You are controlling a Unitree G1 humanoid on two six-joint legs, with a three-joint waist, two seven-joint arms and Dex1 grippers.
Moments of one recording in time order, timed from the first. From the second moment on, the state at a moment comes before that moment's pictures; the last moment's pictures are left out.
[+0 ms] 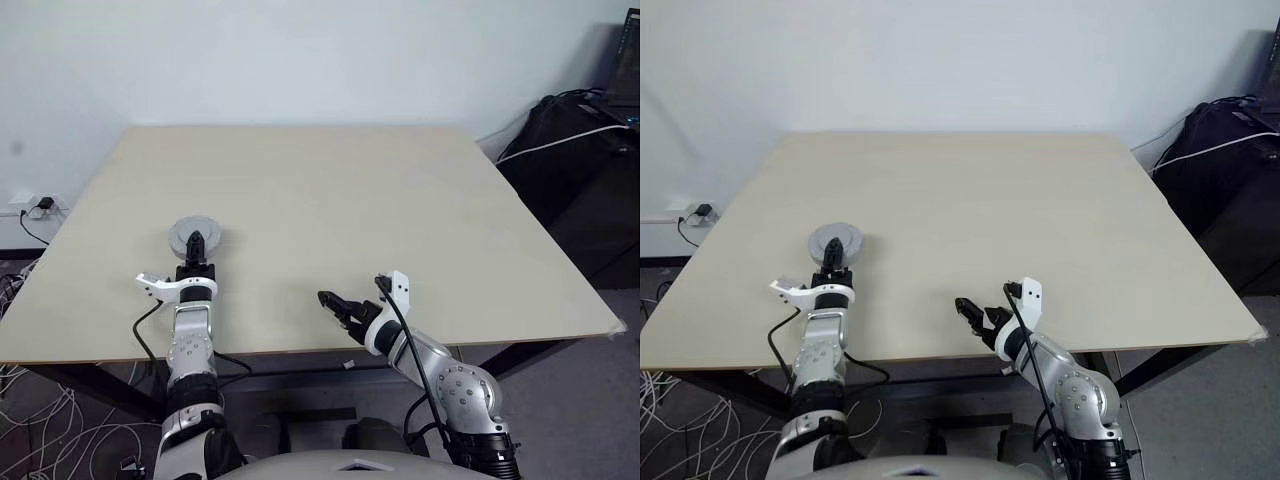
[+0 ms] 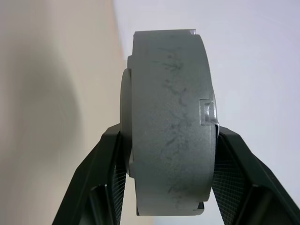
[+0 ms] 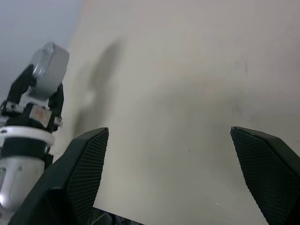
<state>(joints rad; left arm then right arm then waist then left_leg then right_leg) -0.33 -0.11 0.53 0.44 -1.17 0.05 -0.24 0.06 -0.04 0.01 -0.29 0.89 0.87 -0.03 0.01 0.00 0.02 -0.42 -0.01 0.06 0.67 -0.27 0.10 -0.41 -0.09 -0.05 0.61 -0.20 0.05</state>
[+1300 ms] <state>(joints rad) -0.35 -0.13 0.59 0.44 -0.94 0.01 0.11 0.08 0.03 -0.03 -0.28 0.86 0.89 -0.02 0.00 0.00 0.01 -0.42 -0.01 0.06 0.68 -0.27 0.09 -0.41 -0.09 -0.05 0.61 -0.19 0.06</state>
